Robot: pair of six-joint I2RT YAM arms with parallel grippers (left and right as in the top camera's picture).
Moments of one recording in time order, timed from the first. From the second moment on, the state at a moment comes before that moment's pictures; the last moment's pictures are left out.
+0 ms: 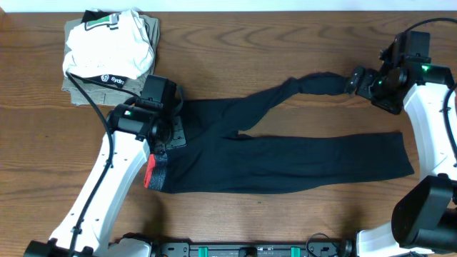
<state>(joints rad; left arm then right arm) -0.25 1.38 1.13 -1.08 -0.04 -0.45 -0.14 1.68 1.42 -0.94 -0.09 0.30</state>
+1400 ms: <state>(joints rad) -0.20 1.60 1.13 -0.72 -0.04 -0.38 -0.13 1.64 1.42 -0.97 -0.19 0.34</state>
